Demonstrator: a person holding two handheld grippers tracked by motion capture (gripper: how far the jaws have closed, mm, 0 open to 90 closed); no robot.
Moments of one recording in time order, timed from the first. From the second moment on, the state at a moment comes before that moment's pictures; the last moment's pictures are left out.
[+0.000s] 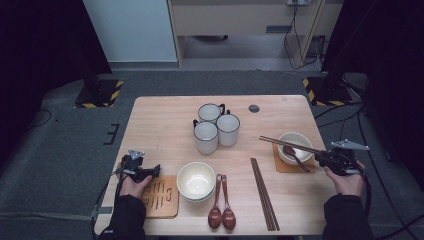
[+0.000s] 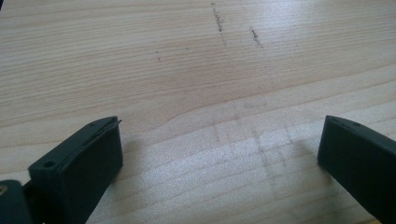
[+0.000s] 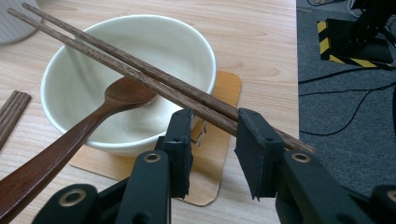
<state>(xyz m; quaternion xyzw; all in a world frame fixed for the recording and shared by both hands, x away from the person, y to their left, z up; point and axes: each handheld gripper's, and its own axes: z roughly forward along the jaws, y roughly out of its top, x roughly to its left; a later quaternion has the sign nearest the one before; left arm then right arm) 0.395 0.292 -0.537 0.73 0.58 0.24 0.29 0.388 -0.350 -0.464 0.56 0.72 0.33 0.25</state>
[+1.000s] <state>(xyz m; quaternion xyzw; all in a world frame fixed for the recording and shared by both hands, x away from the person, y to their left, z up) 0.395 0.292 -0.537 0.73 0.58 0.24 0.29 0.418 -0.308 -0.436 0.52 0.72 0.37 0.28</state>
